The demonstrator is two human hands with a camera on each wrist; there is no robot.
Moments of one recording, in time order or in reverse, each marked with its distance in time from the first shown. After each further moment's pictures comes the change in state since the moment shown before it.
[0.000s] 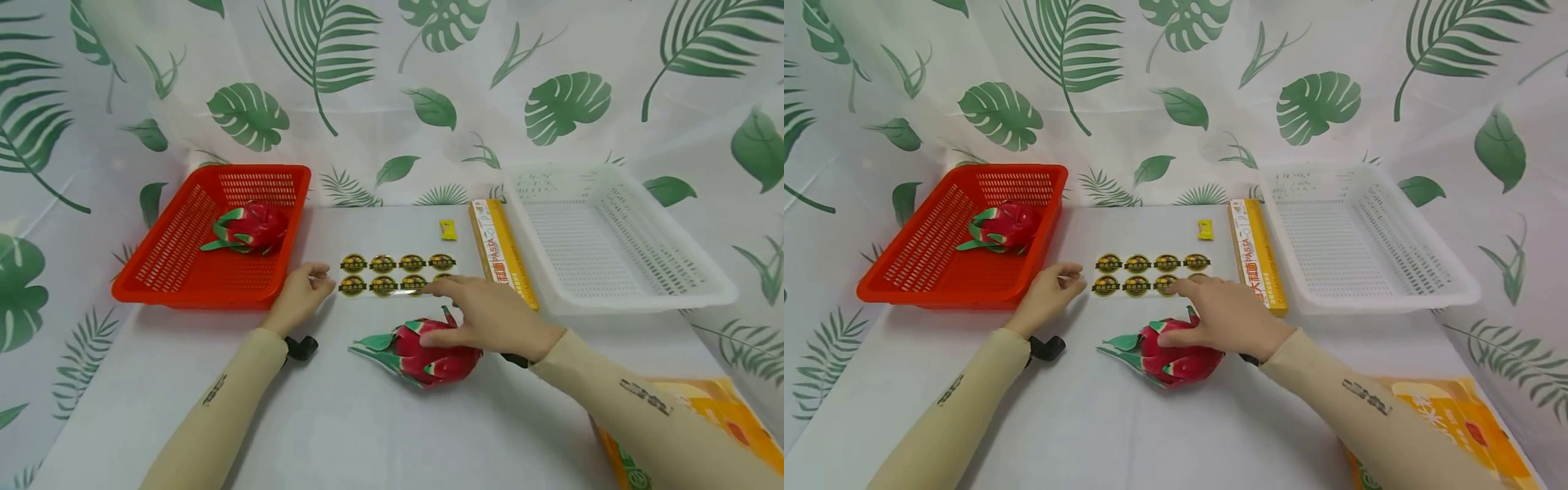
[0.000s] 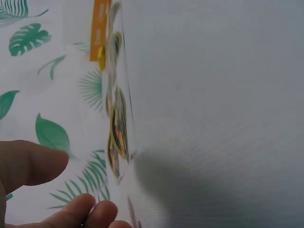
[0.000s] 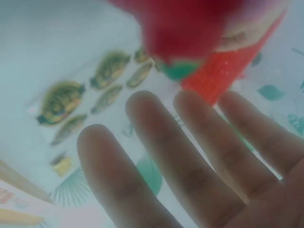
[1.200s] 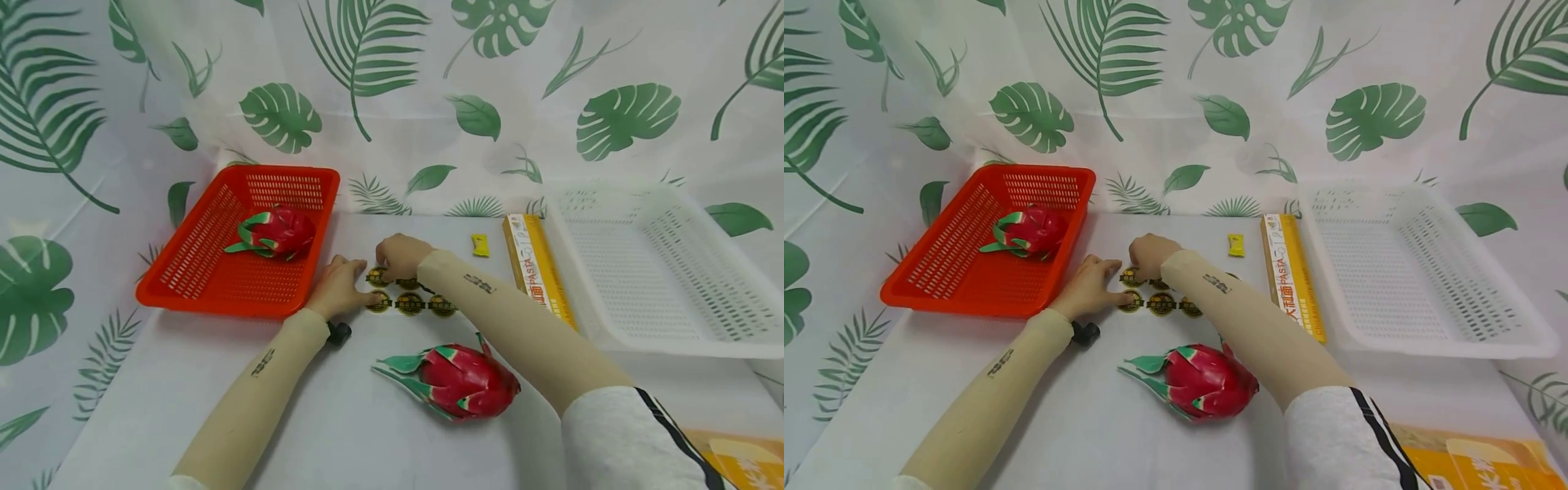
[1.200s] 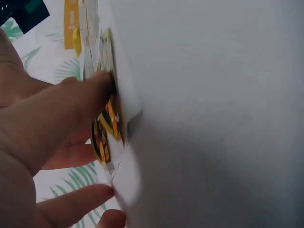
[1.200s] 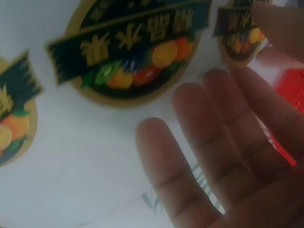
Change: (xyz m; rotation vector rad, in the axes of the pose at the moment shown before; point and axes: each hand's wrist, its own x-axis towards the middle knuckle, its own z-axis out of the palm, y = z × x) left_hand 0.054 0.000 0.007 0.364 -0.069 0.079; right_hand 0.239 0.002 0.057 -0.062 -0.402 -0.007
